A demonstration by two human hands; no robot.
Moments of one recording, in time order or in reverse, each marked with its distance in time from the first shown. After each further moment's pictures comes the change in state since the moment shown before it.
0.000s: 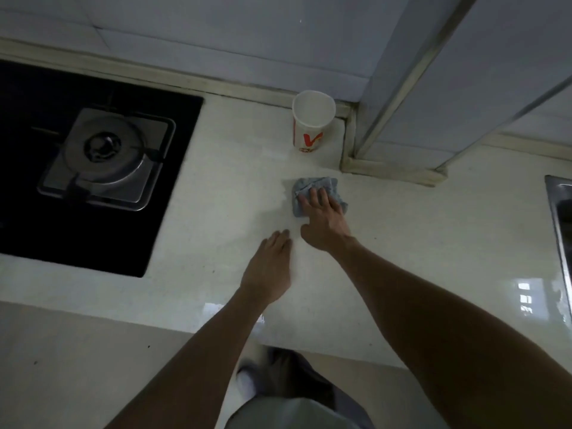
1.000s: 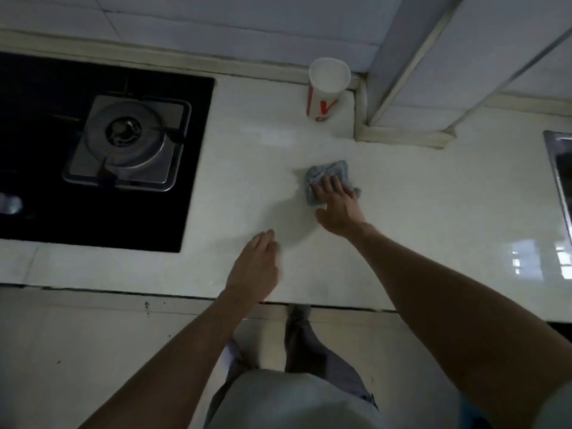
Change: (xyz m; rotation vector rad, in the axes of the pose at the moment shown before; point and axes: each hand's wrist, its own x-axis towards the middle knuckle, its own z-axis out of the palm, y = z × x) left_hand -0.091 -0.069 -0.005 0.076 0.038 0.082; right_hand -0.047 -0.040 0.020 0.065 0.076 0.049
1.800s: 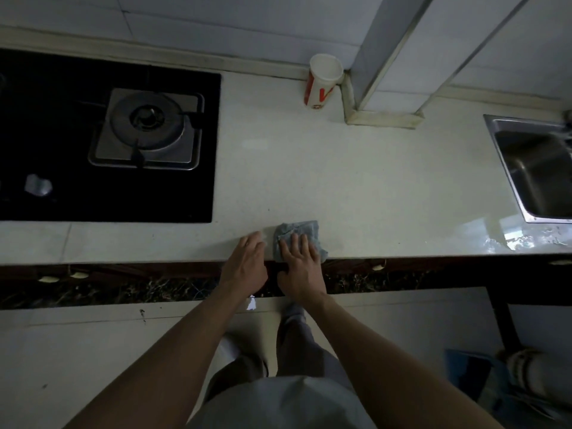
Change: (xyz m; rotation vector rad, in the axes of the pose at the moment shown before) left_hand -0.098 -0.066 0.003 -0.095 -0.068 -0.017; right_hand -0.160 -0.162 0.134 0.054 0.050 0.135
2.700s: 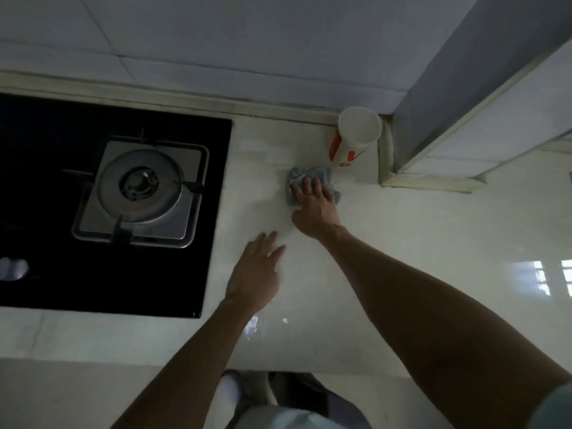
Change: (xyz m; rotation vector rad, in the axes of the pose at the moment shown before) left_hand 0.180 -0.006 -0.065 0.133 -0.021 0.008; right_hand 0.311 0.031 -0.136 -0.059 -0.055 -0.086
